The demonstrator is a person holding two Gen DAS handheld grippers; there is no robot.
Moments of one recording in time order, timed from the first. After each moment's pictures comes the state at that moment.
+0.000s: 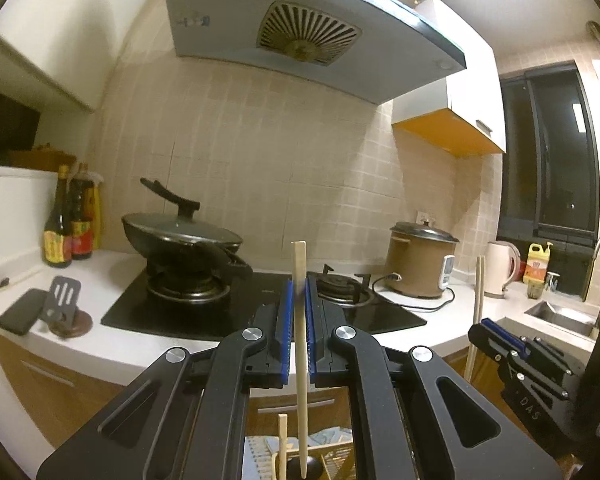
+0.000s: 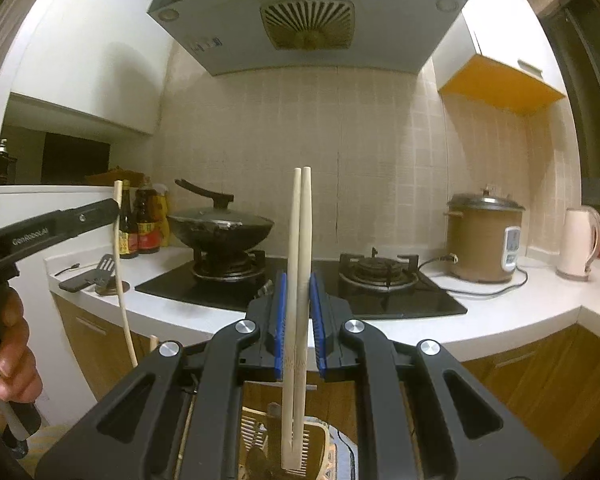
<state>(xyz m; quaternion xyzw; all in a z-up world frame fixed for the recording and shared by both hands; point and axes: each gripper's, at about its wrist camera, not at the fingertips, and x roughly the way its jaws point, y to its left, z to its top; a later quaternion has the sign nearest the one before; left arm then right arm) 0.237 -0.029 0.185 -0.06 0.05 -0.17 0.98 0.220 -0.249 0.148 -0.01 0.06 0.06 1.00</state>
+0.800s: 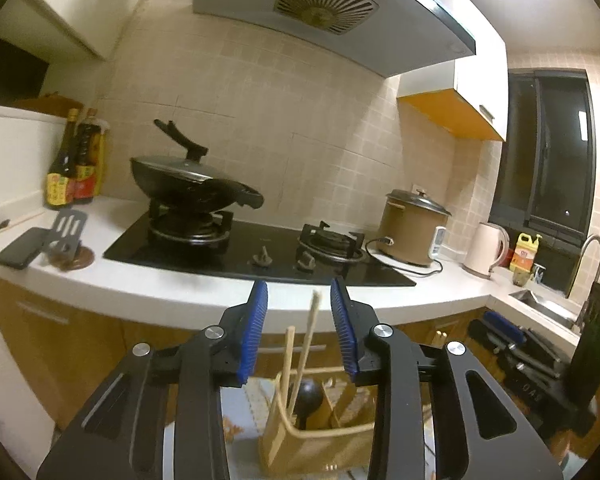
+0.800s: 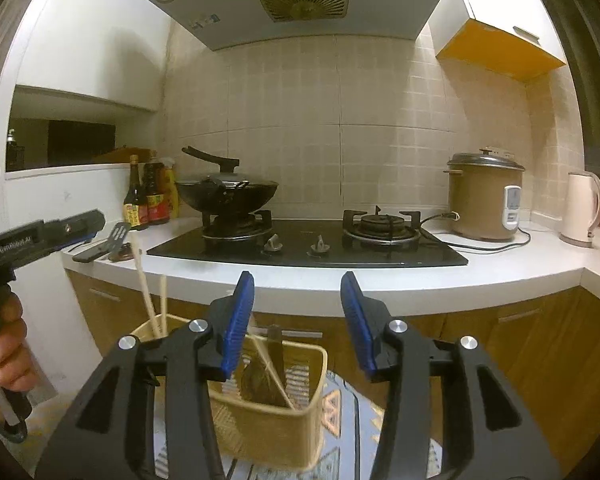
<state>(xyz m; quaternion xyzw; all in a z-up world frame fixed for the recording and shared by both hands) 0.206 0.004 0.145 -0.09 0.12 -0.19 0.97 0.180 -0.264 0.123 0.01 0.11 0.07 0.99</state>
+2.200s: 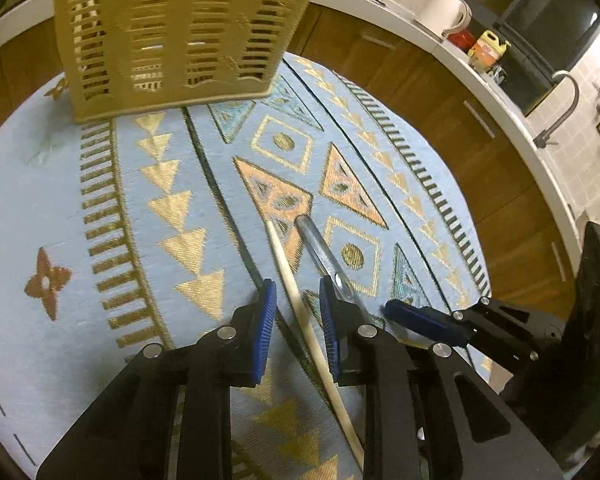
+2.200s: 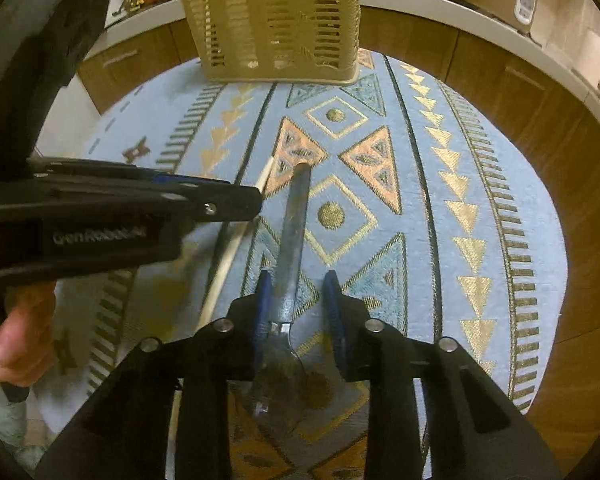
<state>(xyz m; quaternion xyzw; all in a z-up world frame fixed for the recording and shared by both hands) 0.125 -0.118 -0.051 -0.01 0.53 -0.31 0.79 0.036 -0.231 -0.038 -0.03 0.50 0.06 0.87</state>
